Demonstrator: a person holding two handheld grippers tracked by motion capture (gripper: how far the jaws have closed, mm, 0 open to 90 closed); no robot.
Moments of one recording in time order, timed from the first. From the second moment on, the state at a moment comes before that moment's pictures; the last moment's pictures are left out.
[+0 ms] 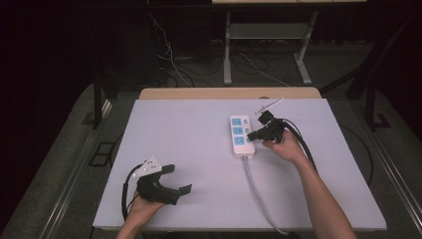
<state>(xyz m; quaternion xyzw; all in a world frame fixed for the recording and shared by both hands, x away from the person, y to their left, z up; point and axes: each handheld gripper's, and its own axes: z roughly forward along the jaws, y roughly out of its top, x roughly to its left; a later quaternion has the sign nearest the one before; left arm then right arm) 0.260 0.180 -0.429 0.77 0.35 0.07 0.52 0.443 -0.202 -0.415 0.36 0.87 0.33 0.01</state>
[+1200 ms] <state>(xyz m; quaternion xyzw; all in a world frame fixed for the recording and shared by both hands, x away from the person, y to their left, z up) 0.259 0.179 -0.429 0.78 0.35 0.07 0.52 0.428 -0.235 -0.382 0.37 0.87 0.34 0.04</state>
